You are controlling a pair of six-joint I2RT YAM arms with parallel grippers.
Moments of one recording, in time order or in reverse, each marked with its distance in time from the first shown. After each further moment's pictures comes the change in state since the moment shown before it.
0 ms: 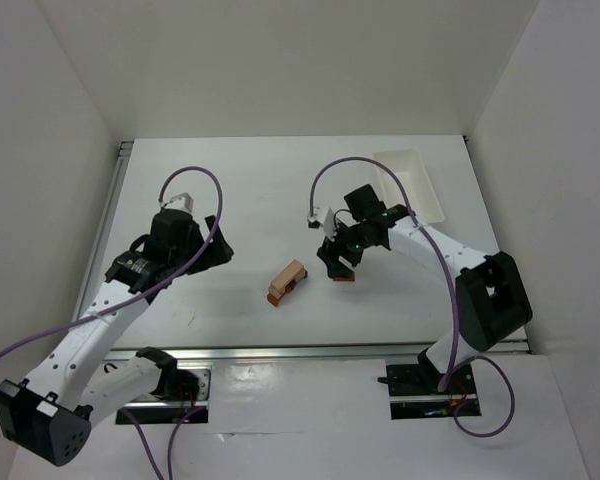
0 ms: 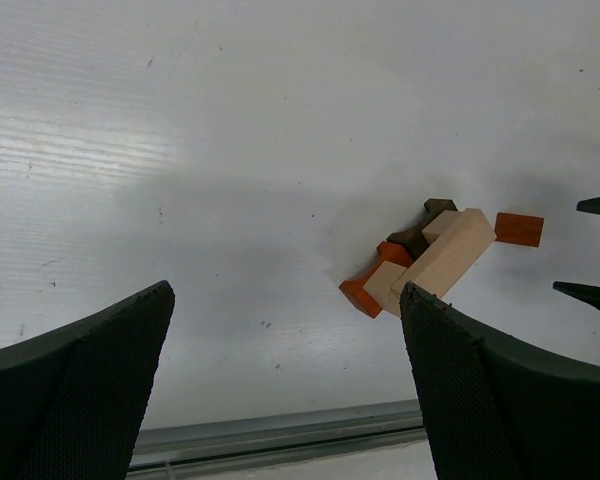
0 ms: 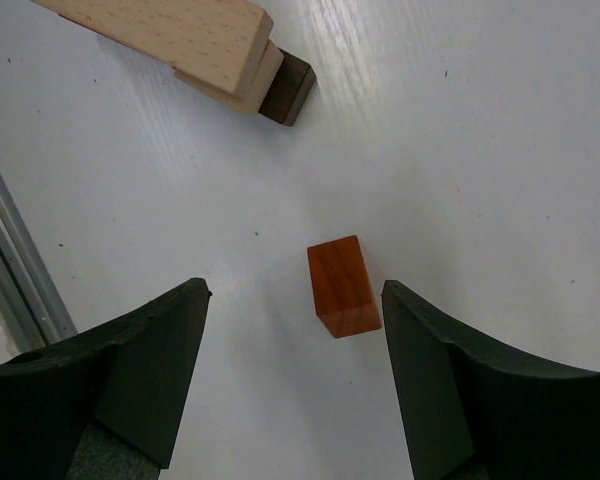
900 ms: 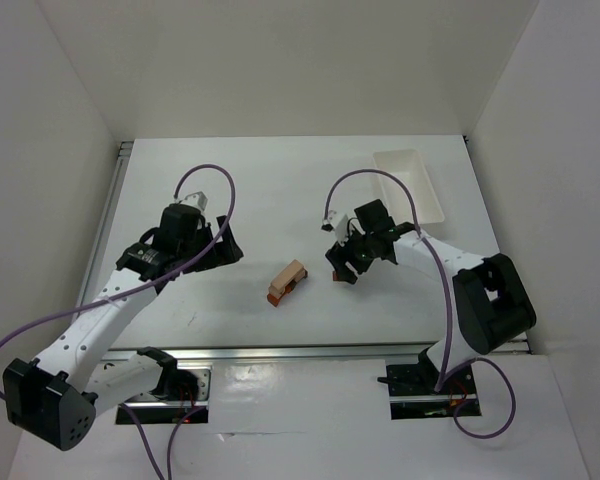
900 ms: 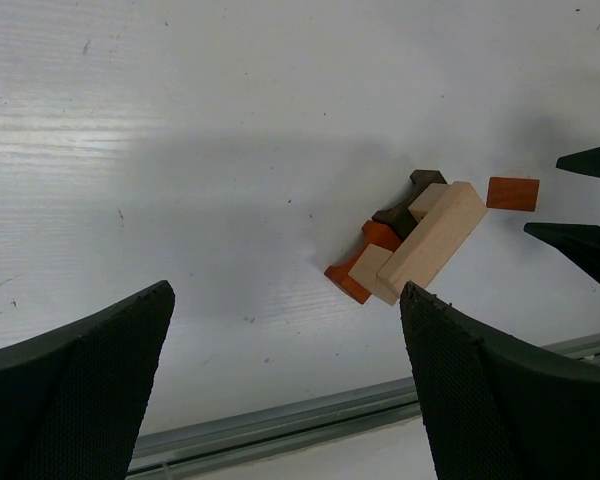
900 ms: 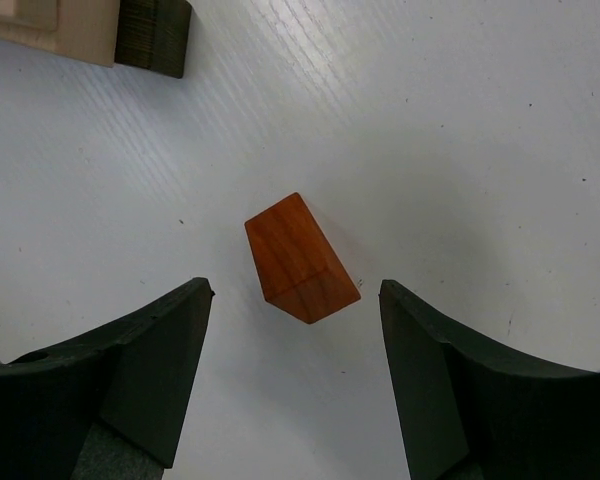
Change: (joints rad) left arm 0.000 0.108 0.015 0.043 0.111 0.048; right arm -0.048 -0.035 -0.212 0.232 0.132 0.201
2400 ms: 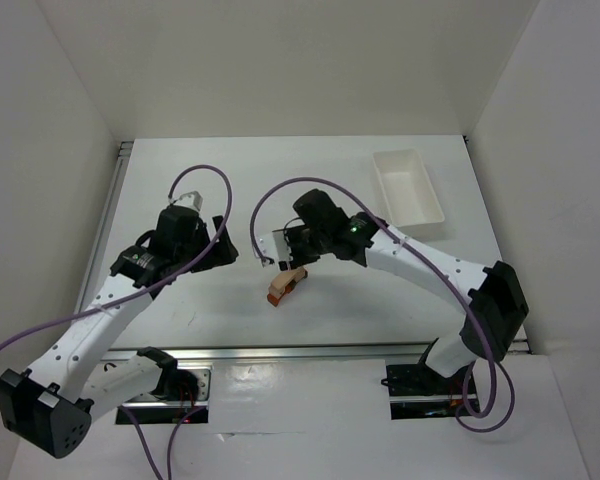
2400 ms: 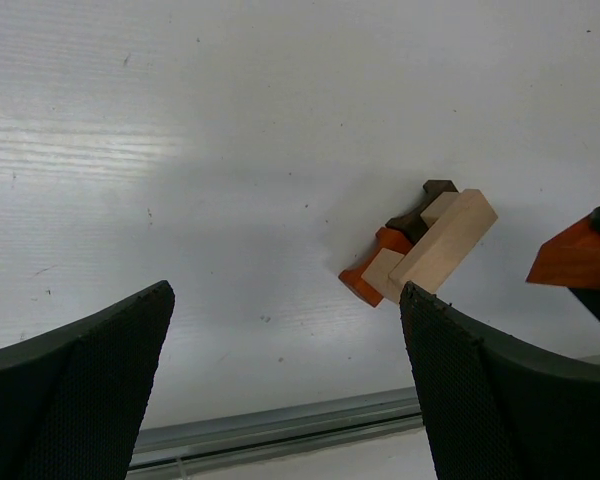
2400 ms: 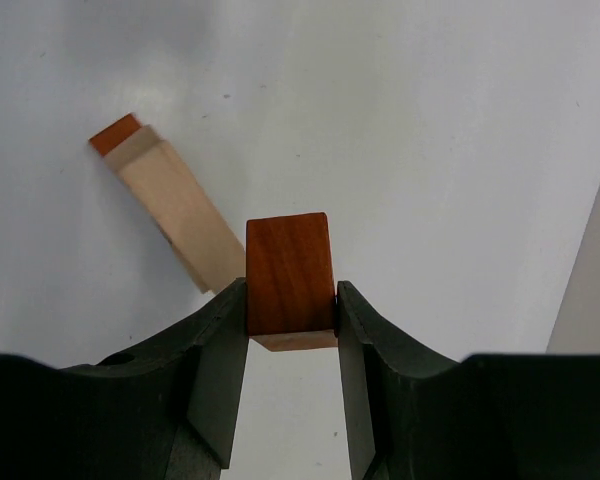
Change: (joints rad) left arm -0.023 -0.043 0.016 -0.041 -0.079 -0.002; right arm 0.394 0.000 0.395 -0.134 0.106 -0.558
